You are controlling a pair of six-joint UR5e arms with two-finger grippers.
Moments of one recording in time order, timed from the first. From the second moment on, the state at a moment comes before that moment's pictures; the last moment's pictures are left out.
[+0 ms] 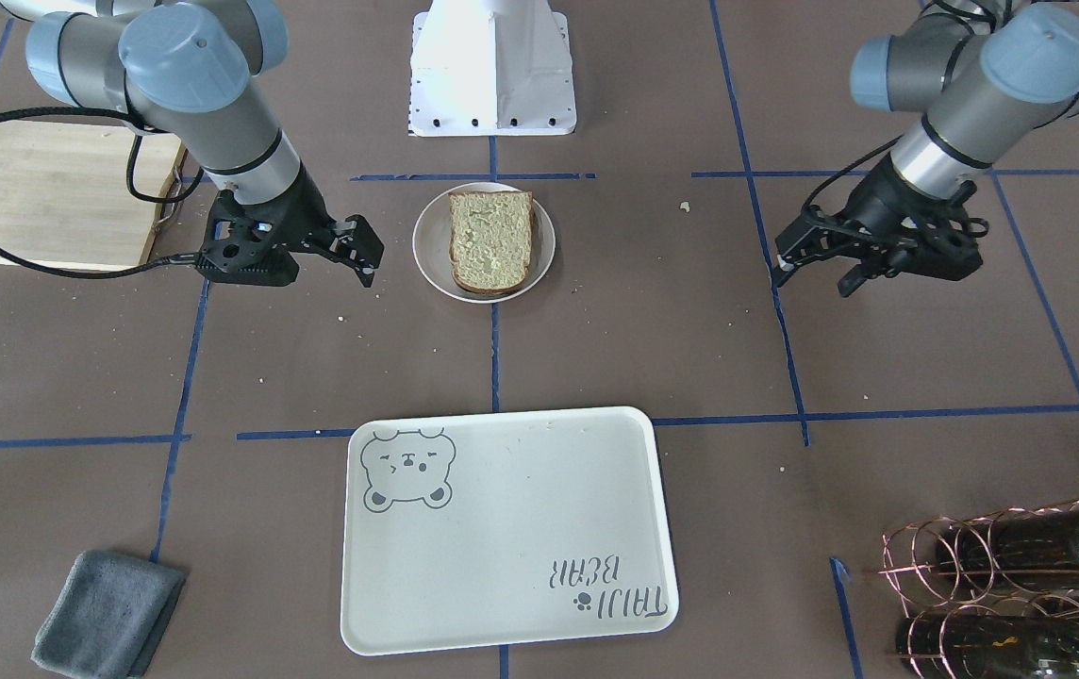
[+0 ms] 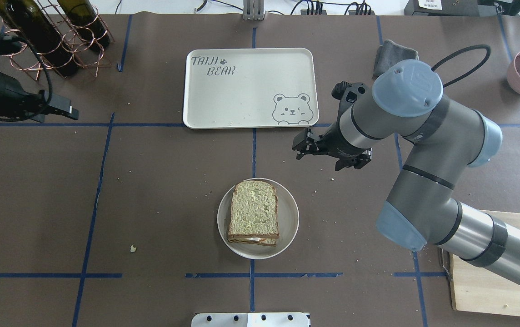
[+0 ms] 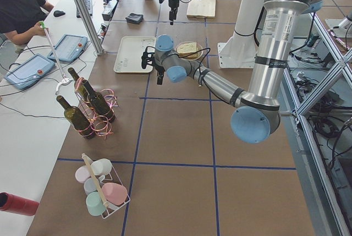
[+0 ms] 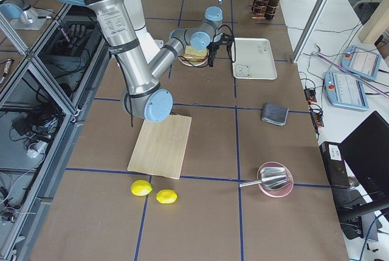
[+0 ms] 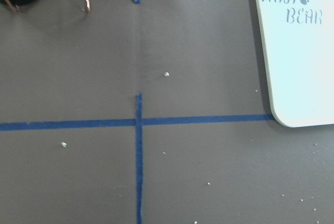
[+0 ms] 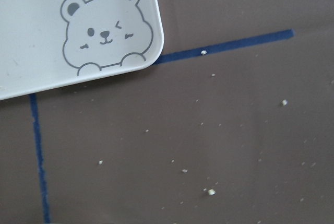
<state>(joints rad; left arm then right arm) -0.85 -1.77 -1.86 -2.06 -2.13 -1.12 0.71 -1.10 1.86 -1.57 2.03 1.21</state>
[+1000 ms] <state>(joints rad) -0.44 -2.04 -1.82 -1.85 -1.88 -1.41 1.00 -1.28 1.84 -1.65 2.17 0.57</state>
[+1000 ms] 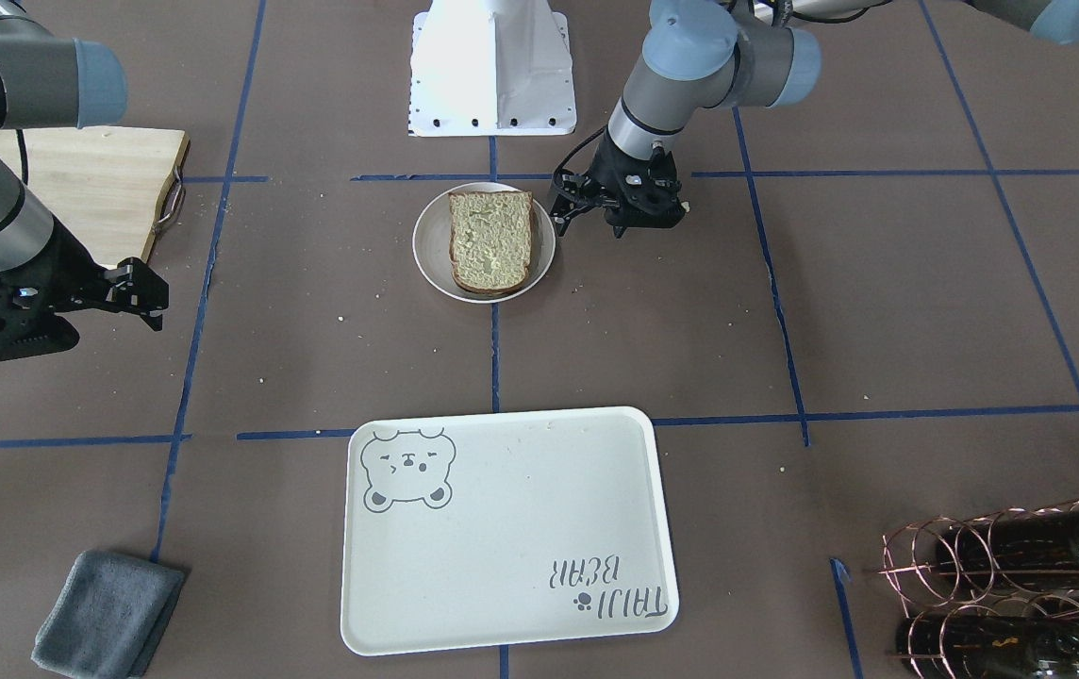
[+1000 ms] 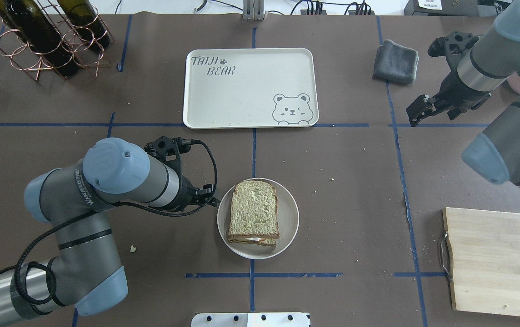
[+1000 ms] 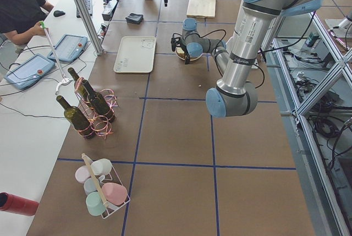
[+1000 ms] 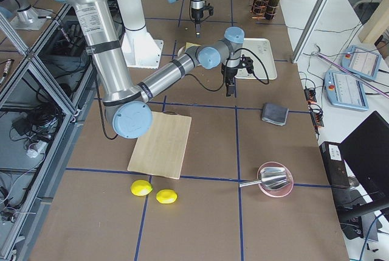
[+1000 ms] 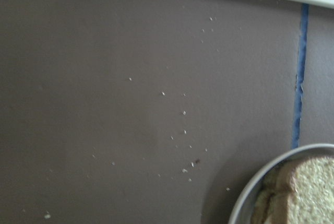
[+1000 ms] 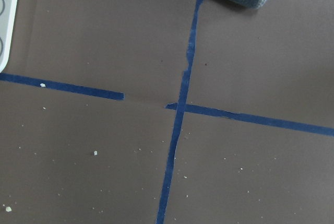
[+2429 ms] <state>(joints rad) -0.37 -2.11 -1.71 -1.87 -1.85 -1.42 1.06 -1.33 1.84 -1.65 2.23 0.50</state>
